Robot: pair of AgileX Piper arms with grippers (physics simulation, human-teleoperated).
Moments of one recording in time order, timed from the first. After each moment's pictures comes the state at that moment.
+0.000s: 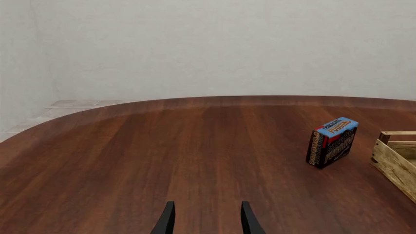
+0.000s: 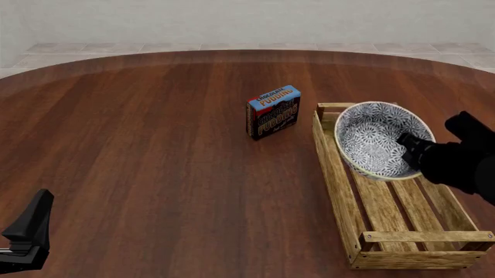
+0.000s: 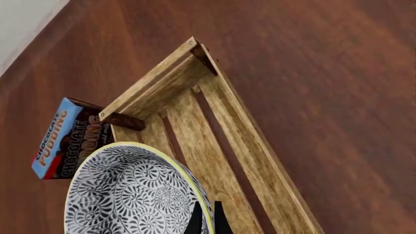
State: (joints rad) left arm 0.00 0.00 0.00 0.00 0.00; right arm -0.06 1.28 -0.56 0.05 0.63
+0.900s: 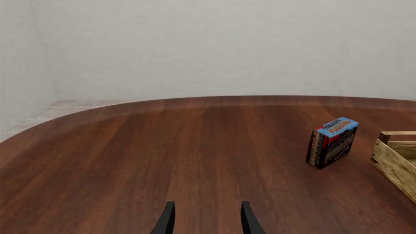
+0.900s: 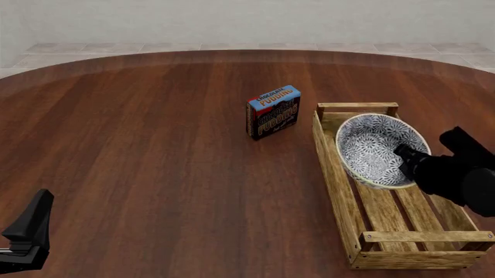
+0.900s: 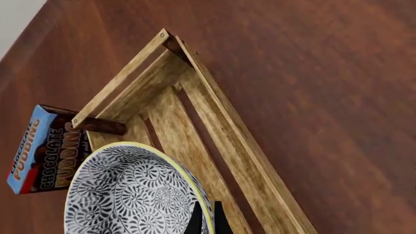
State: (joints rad) left arm 0.00 0.00 0.00 0.00 0.00; right arm -0.09 1.40 -0.51 -0.09 0.67
